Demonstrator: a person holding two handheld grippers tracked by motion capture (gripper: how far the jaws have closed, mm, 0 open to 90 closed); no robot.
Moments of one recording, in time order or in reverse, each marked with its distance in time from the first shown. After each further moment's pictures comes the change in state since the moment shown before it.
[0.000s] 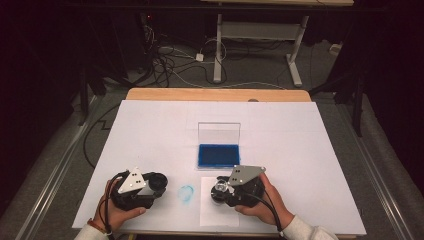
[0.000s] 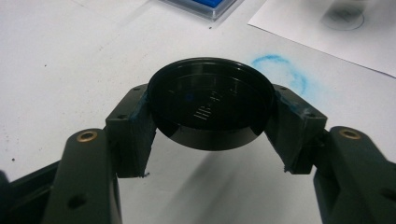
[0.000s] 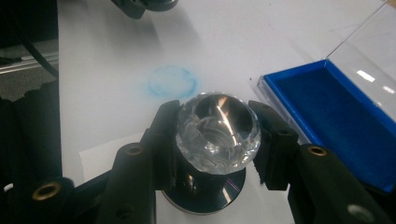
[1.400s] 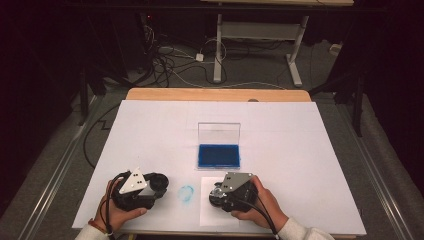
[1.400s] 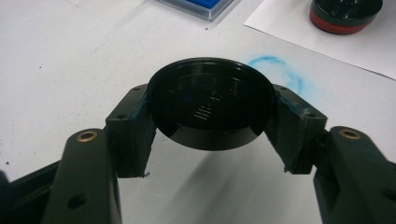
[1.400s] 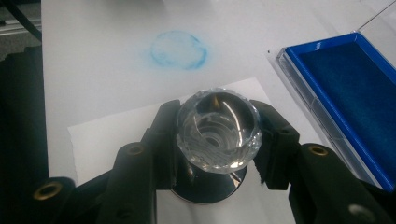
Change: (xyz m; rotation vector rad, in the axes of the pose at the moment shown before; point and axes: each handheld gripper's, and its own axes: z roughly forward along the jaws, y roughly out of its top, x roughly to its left) left arm -0.001 0.001 0.002 0.003 -0.005 0.003; right arm 0.012 -0.005 0.018 0.106 -0.019 -0.045
